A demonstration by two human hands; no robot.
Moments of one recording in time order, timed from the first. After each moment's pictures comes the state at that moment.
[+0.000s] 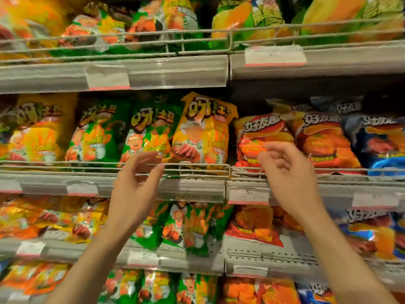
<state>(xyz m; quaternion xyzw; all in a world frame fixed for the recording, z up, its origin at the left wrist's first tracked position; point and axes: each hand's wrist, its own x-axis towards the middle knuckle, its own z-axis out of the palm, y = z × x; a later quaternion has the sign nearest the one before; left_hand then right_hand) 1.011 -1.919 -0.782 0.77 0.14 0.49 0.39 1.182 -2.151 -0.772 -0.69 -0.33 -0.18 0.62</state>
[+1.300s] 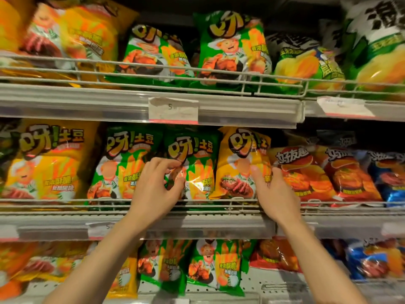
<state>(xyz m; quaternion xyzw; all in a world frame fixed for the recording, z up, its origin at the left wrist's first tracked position) 1.038 -1.766 -0.748 0.86 0.04 0.45 0.23 1.173 -2.010 -0.751 -0.90 -0.13 -0.19 0.36</state>
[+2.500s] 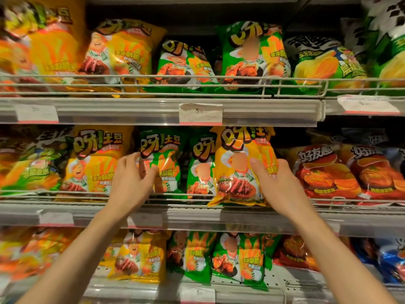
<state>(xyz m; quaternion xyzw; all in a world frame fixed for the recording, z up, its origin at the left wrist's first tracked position) 0.972 -1.695 -0.730 0.85 0.25 0.42 0.21 1.110 -1.986 -0.720 -0.85 -0.21 -0.13 0.47</state>
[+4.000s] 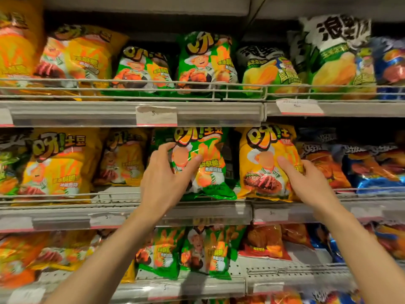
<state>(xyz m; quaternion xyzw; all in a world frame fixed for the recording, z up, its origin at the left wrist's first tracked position) 1.019 -1.846 -0.714 0.82 0.14 0.48 0.28 1.151 -2.120 -0.718 -0.80 -0.15 -0.17 0.56</state>
